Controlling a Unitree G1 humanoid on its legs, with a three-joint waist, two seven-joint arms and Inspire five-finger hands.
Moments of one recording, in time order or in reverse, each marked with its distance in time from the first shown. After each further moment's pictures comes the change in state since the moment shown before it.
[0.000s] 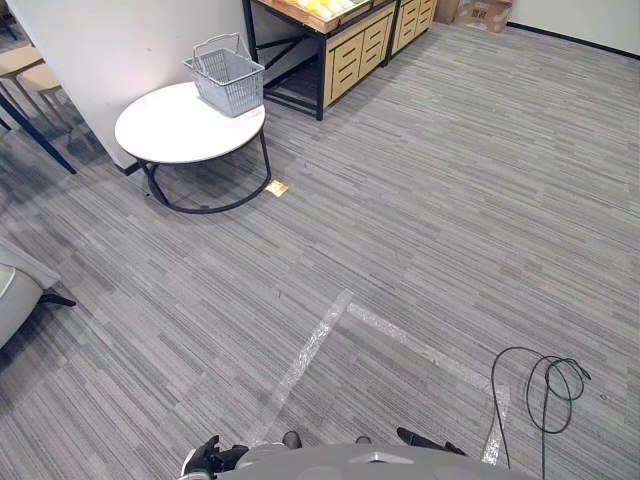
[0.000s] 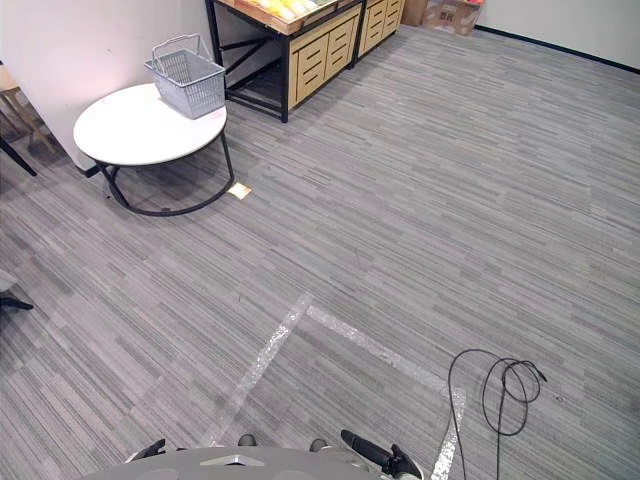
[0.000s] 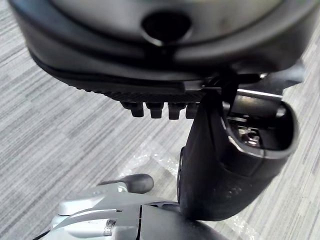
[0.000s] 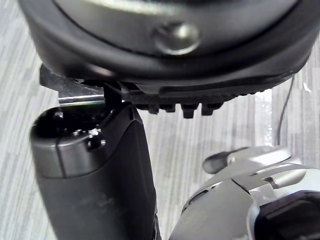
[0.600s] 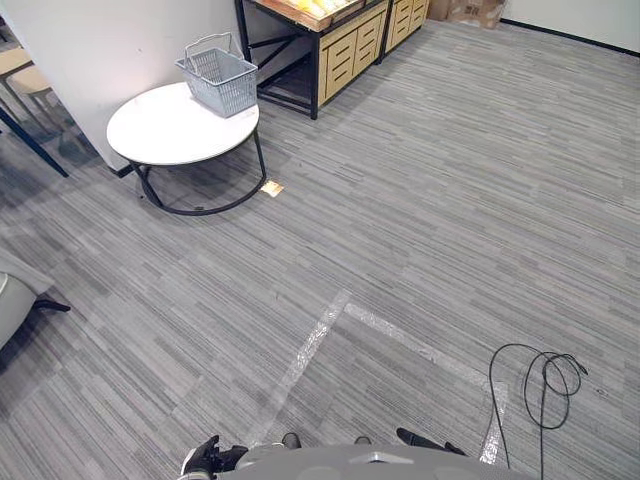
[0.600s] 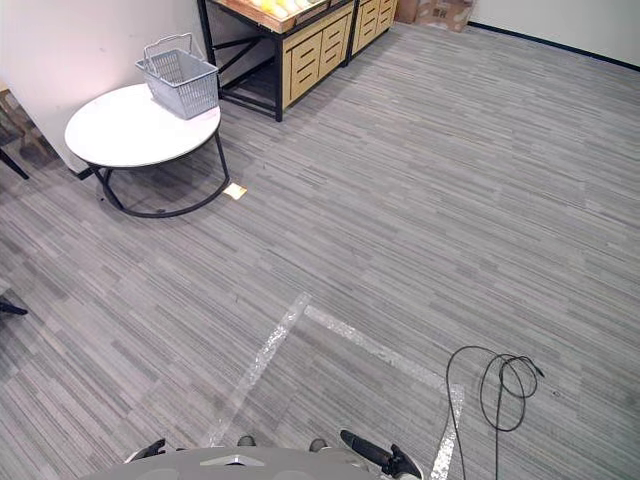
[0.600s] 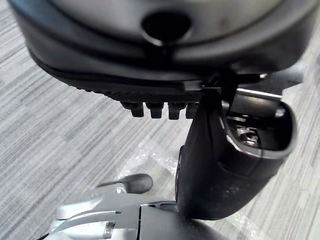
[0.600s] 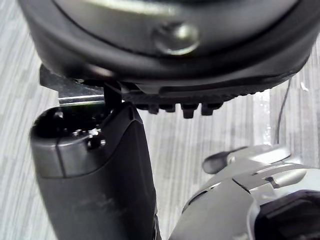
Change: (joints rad) left arm -0.004 0.007 -0.017 0.000 0.001 0.000 0.000; right arm -0.001 -0.003 0.012 -0.001 0.025 0.000 0.001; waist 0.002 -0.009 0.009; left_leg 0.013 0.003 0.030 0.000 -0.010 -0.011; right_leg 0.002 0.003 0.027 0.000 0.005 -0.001
